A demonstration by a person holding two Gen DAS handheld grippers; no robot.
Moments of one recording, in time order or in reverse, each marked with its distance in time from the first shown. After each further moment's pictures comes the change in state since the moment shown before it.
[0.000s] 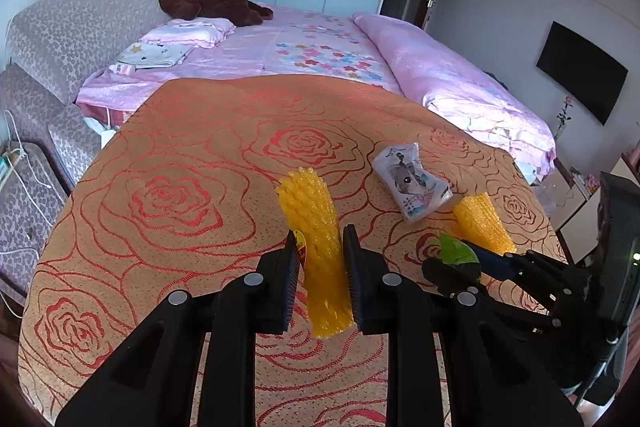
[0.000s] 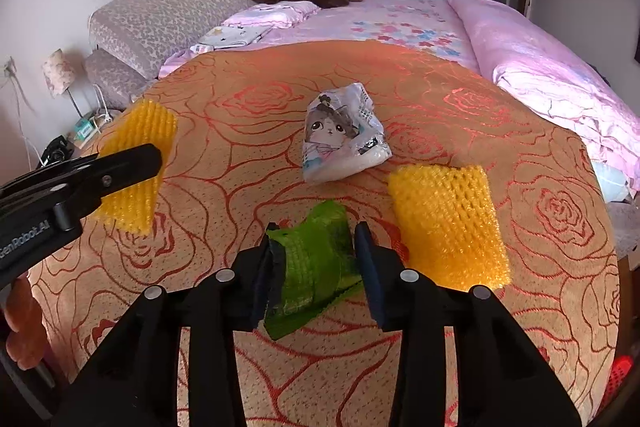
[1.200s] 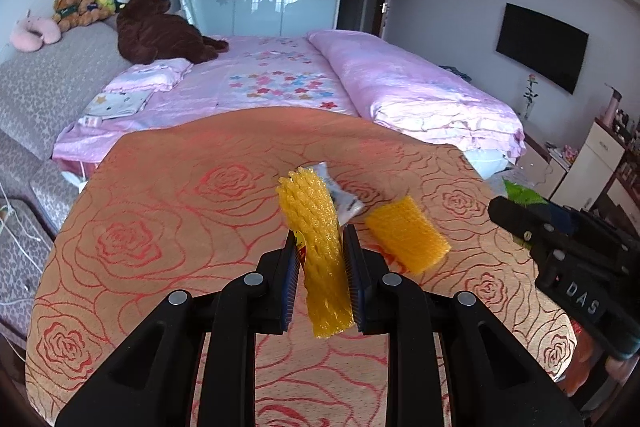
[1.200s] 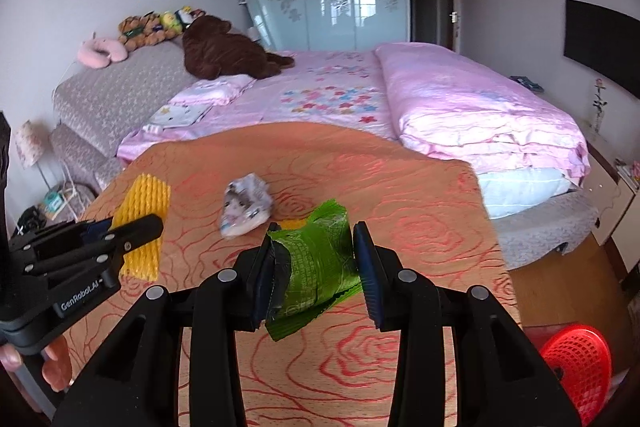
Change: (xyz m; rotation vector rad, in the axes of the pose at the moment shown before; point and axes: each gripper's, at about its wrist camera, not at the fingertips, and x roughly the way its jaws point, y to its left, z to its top) left arm -0.026 -0.069 0.000 0.159 -0.078 -0.071; right arm -0.107 -0.058 -0.007 0.136 -0.241 -0.187
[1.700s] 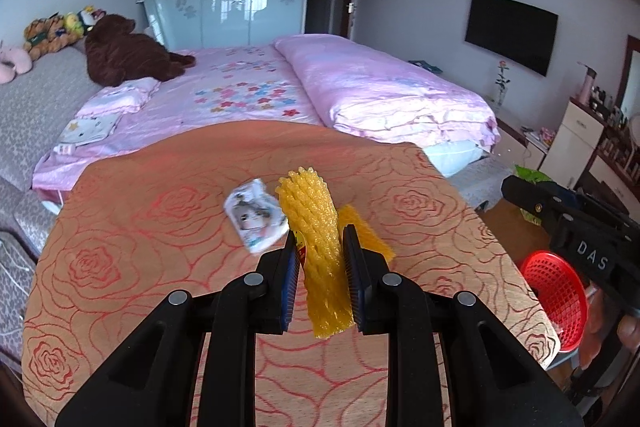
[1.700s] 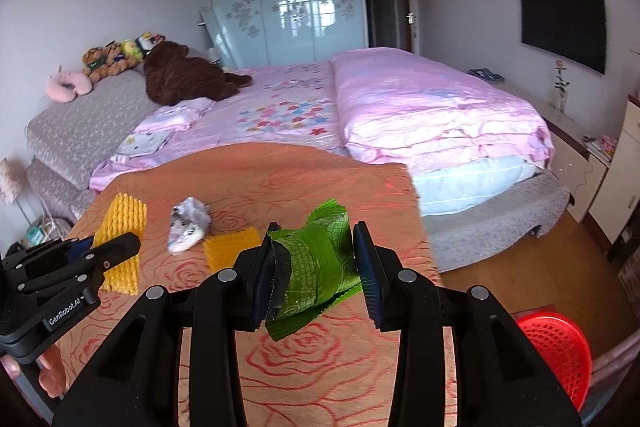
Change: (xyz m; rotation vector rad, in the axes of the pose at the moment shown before) left arm -0.003 -0.049 0.006 0.095 -0.015 -0.072; right arm -0.034 -0.062 -0.002 0.102 -0.046 -0.103
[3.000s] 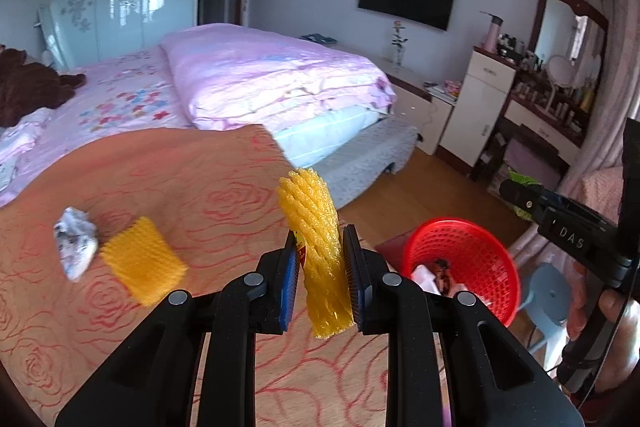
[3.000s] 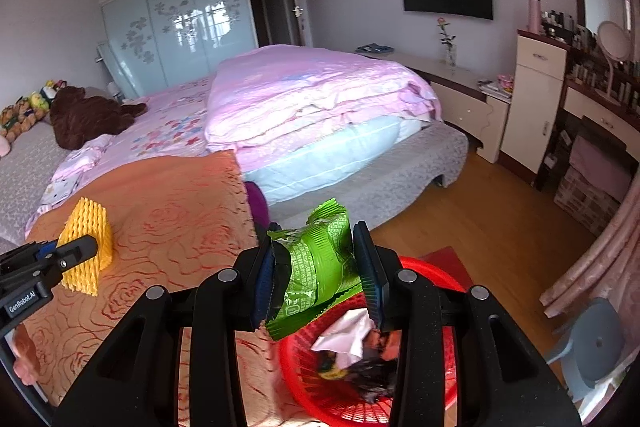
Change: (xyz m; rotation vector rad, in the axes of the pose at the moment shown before) left arm 0.024 -0.144 -0.004 0.192 0.071 -0.316; right arm -0.070 -0.156 -0.062 0.239 -0.002 -0.298
